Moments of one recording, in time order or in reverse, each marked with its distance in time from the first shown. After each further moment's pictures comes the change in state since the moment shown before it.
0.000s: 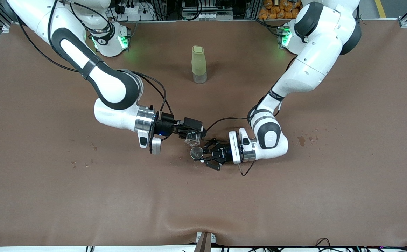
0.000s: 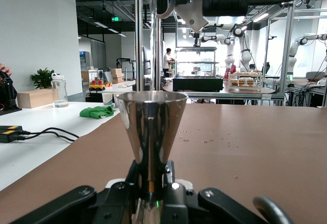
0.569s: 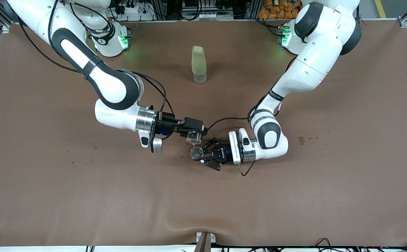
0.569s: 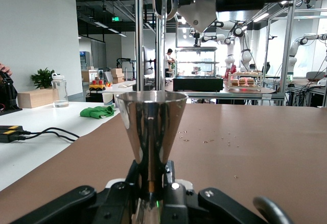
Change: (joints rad) left arm 0.001 0.000 0.000 0.000 0.000 0.000 0.000; right arm 0.008 0.000 -0.003 0.003 0.000 -0.019 0.048
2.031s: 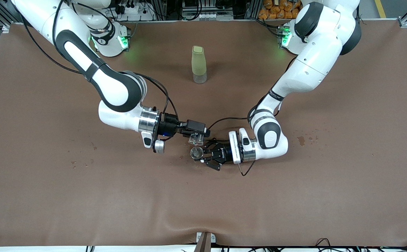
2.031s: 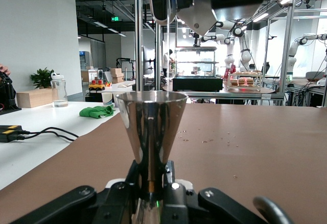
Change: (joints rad) left arm -0.003 0.000 0.000 -0.003 0.000 -0.001 0.001; right arm 0.082 0.001 -0.076 0.043 0.099 -0.002 0.007
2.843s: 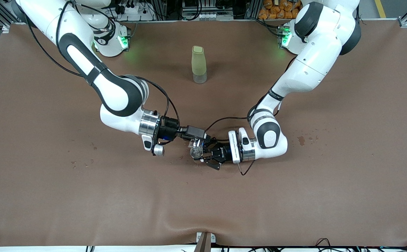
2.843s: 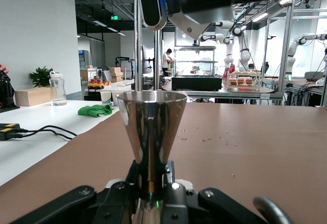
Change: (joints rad) left arm 0.000 0.000 0.000 -0.006 0.000 0.000 0.000; right arm 0.043 0.003 -0.066 0.033 0.087 -0.014 0.004
